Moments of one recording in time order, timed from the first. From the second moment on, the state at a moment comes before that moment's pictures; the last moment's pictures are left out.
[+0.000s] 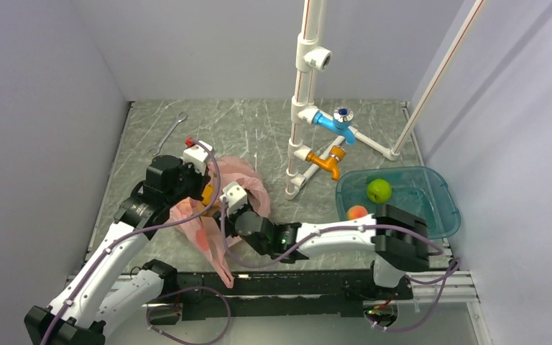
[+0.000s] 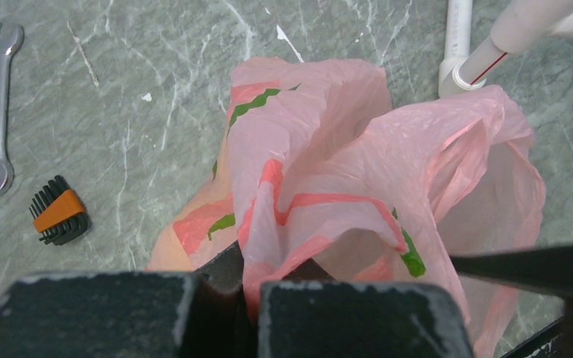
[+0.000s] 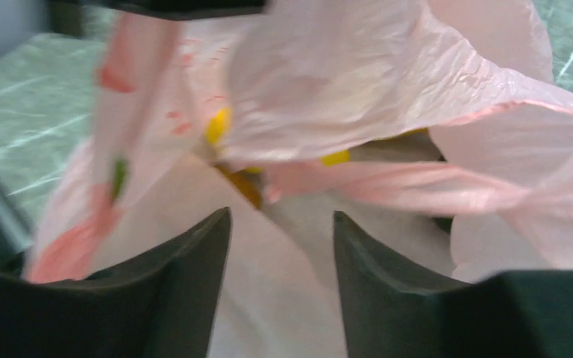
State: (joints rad) left arm -0.41 0.82 0.80 -0.44 0.09 0.09; right arm 1.39 1.62 0.96 0.38 0.58 0.22
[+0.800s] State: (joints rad) left arm -0.40 0.68 0.74 -0.32 0.31 0.13; right arm 1.23 2.01 1.10 0.51 0.73 -0.05
